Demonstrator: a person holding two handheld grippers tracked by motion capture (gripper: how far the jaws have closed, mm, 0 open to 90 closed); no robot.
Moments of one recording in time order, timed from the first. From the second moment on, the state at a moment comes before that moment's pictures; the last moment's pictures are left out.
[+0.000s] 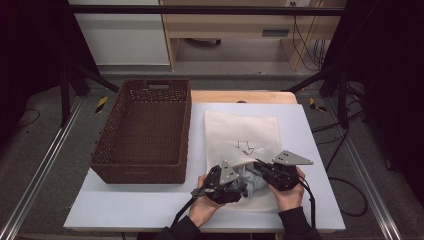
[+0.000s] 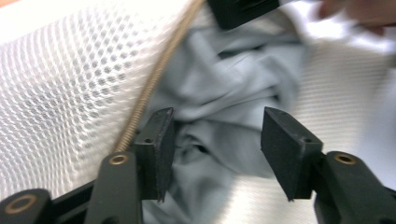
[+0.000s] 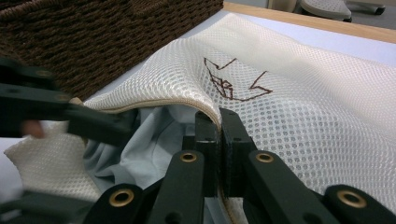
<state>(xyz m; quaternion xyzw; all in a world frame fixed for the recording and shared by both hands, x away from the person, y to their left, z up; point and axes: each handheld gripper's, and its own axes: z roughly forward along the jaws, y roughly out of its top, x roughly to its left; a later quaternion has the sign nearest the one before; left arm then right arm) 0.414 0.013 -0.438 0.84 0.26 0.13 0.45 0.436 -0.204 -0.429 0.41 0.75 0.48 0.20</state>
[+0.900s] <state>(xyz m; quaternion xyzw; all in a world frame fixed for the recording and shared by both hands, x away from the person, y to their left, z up) 0.466 -0.030 -0.473 0.85 0.33 0.20 0.37 0.435 -0.207 -0.426 0.41 0.75 0.48 0.19</state>
